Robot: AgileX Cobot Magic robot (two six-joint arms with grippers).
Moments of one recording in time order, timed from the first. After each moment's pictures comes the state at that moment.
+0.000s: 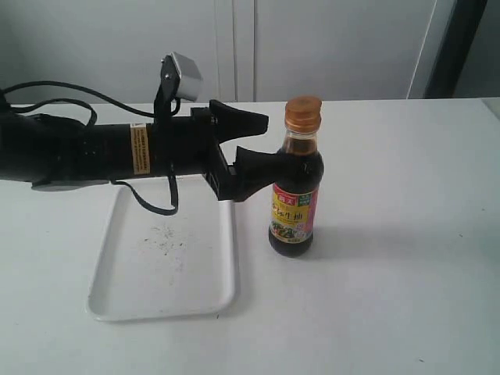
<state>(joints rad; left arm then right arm) -0.49 1.84 -1.03 1.13 -1.02 -0.83 0.13 0.01 0.00 -0.02 0.36 0.09</state>
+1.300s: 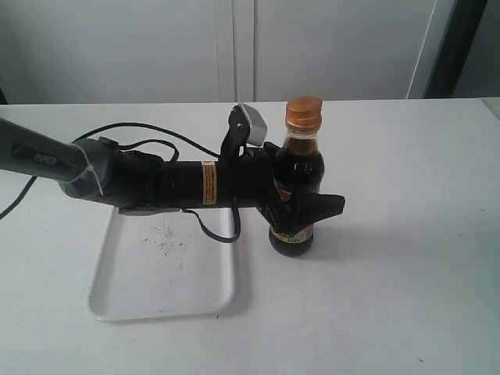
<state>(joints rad) -0.60 2.14 -1.25 1.08 -1.02 -0.79 0.13 0.01 0.00 -0.02 0.36 0.10</state>
